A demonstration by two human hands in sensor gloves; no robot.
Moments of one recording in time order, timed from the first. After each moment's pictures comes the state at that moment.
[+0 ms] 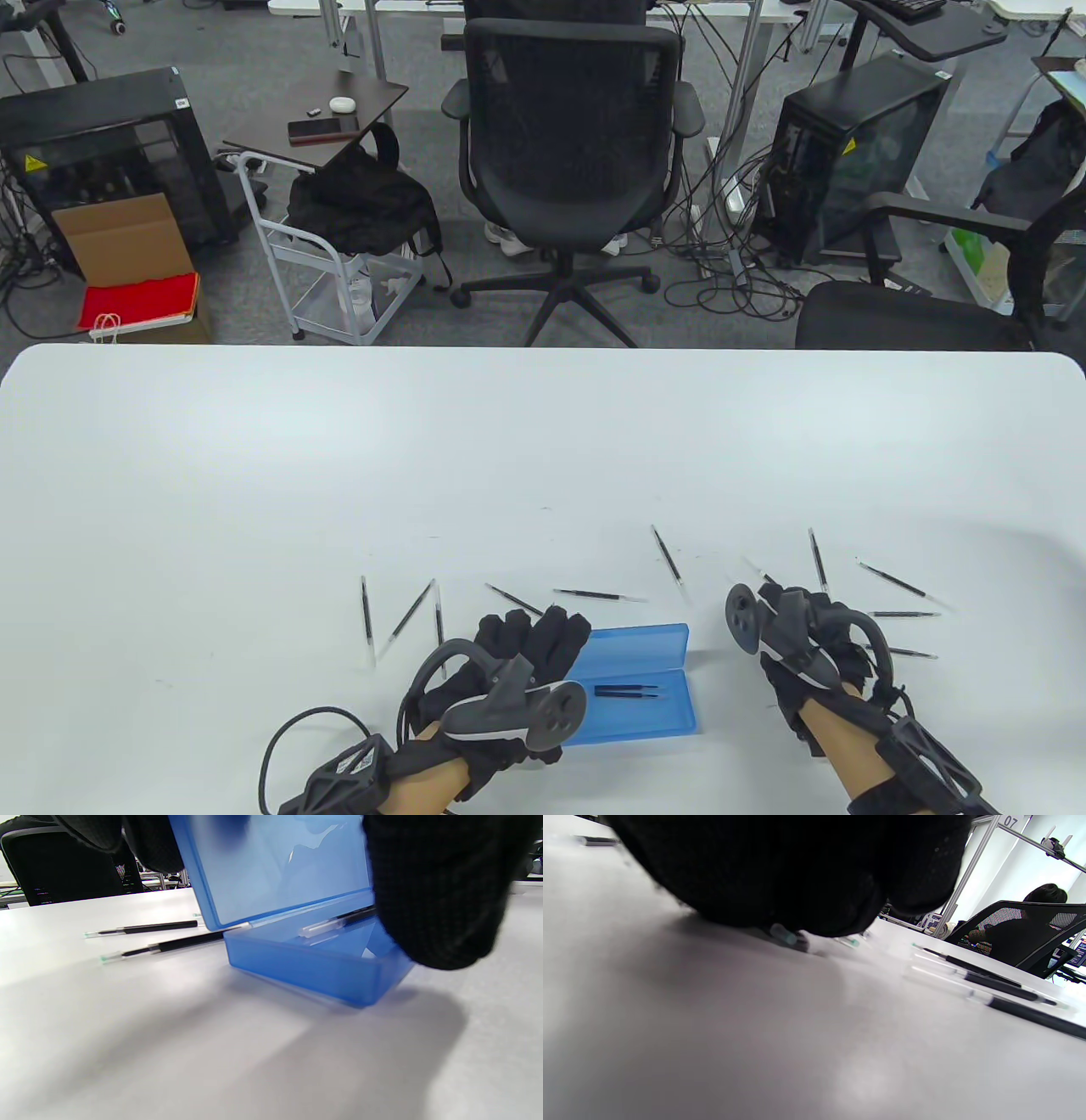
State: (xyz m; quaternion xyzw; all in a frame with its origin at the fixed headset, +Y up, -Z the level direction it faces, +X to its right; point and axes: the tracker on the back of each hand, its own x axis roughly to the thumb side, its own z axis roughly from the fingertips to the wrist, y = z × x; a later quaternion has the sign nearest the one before) left_hand -0.055 -0.739 -0.271 -0.07 -0.33 -0.09 0.94; right_hand 0.234 -0.752 -0.339 0.03 -0.01 -0.99 0.14
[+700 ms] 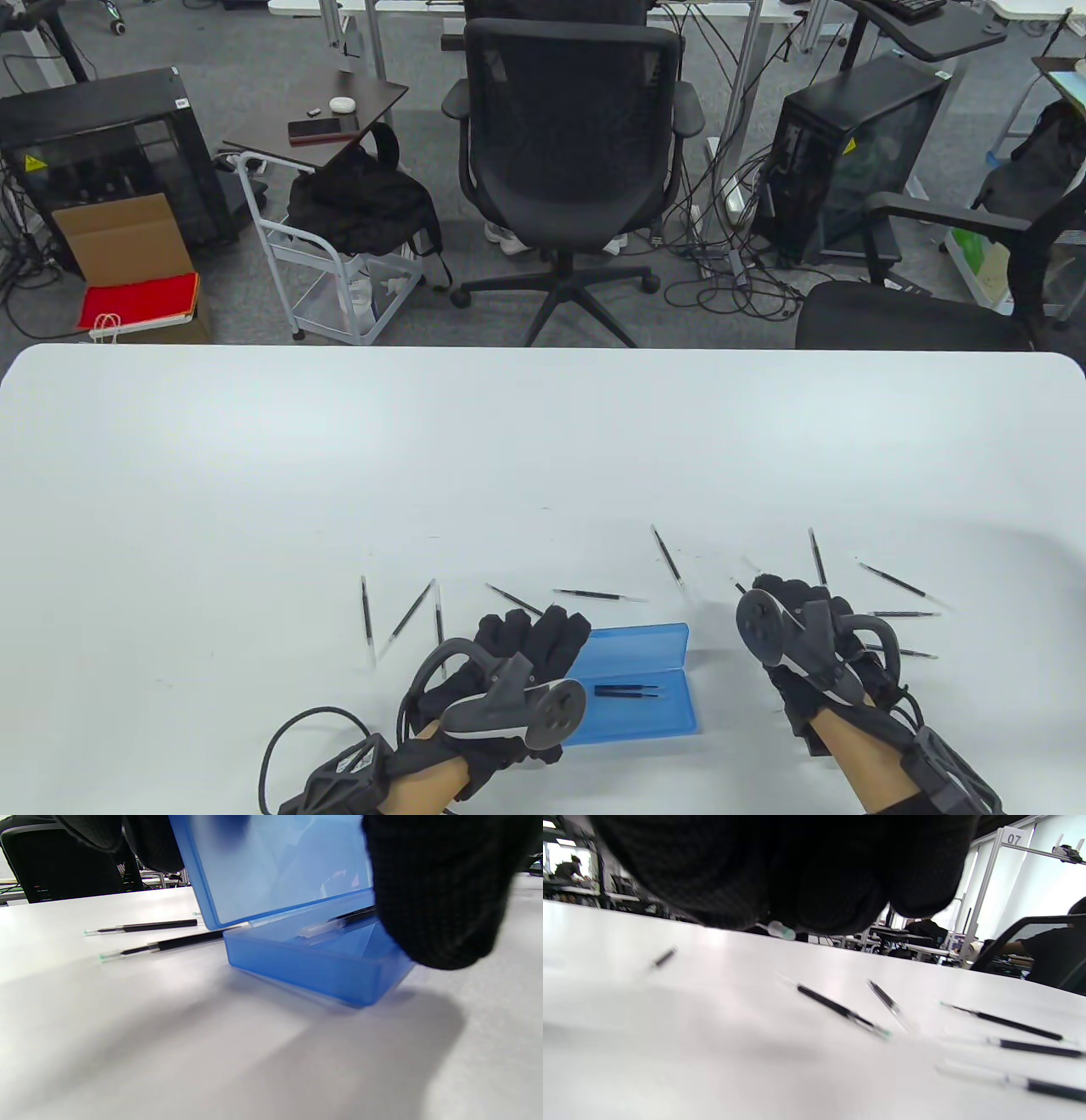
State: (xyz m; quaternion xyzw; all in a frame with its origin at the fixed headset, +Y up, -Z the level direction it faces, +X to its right) left_hand -0.055 -0.739 -0.272 -0.07 -0.33 -0.08 0.94; right_hand 0.226 -0.706 -0.309 -0.02 0.08 -1.00 0.06
